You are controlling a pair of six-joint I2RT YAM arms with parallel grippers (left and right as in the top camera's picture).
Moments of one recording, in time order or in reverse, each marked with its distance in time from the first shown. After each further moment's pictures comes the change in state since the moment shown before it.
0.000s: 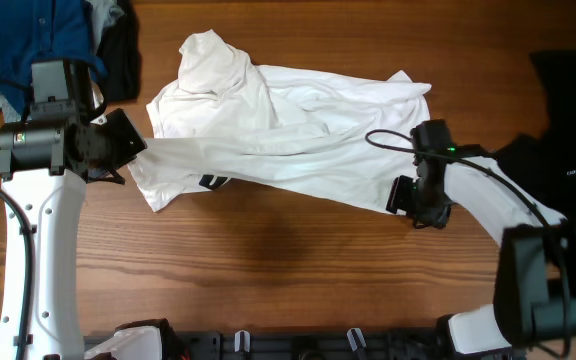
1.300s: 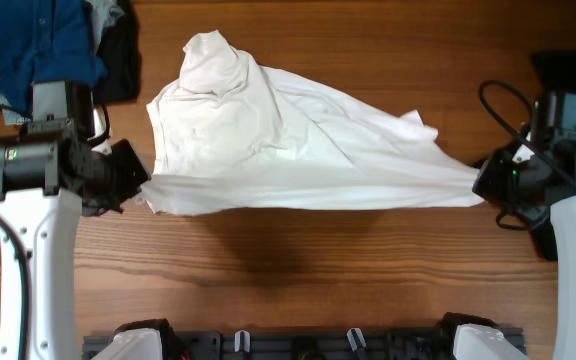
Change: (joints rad) left arm -0.004 -0.082 0.002 -0.265 0.077 0.003; right arm -0.307 -0.426 0.443 -0.611 0.014 -0.108
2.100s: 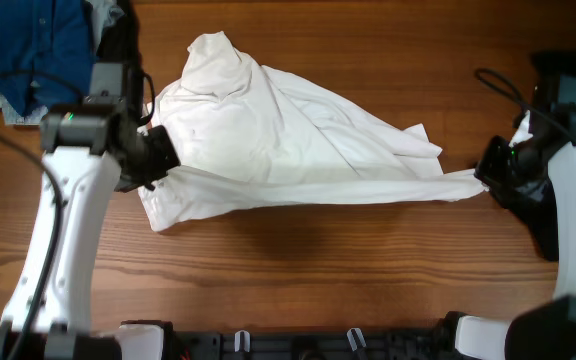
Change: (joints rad) left arm -0.159 0.180 0.002 0.122 -0.114 -0.024; right arm -0.070 0.251 0.000 0.113 -0.034 -0.111
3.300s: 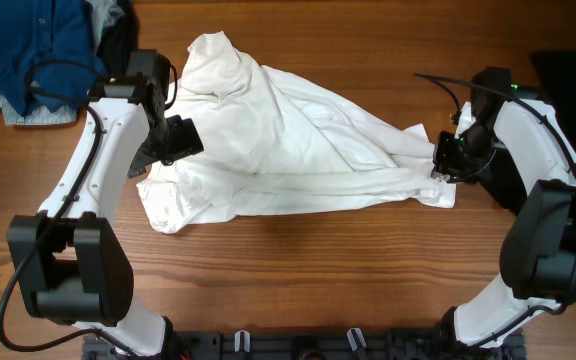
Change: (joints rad) left arm 0.000 0.295 0.001 0.172 -0.059 -0.004; right arm 0.118 0.351 0.009 0.159 -0.079 -0.090
